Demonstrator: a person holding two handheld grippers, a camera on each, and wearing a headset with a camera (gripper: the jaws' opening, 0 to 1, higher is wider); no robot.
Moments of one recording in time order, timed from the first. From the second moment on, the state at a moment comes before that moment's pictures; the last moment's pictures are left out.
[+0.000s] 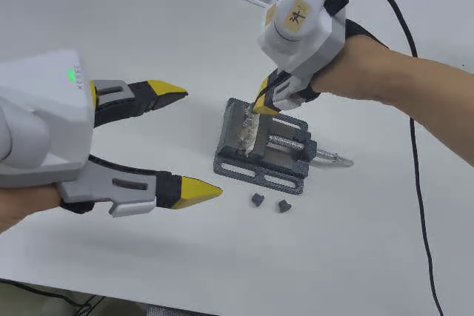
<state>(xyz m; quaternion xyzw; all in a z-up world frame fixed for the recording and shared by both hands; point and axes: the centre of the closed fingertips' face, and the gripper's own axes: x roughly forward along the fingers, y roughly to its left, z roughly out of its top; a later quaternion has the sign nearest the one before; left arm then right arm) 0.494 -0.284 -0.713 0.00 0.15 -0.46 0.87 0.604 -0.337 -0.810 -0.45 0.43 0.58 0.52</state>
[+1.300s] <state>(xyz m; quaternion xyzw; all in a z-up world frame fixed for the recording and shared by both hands) 0.490 -0.285 -0.704 0.01 0.14 -0.46 0.87 0.602 -0.337 -0.811 -0.47 0.41 0.58 0.53</state>
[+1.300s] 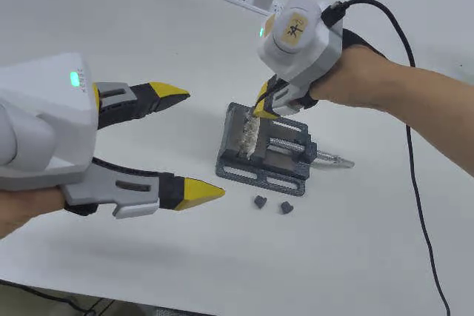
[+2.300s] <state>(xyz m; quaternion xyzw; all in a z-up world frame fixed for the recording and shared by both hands) 0.488 -0.286 -0.702 0.02 0.14 -0.46 0.88 0.600 -0.342 -0.799 -0.41 0.39 0.58 0.58</state>
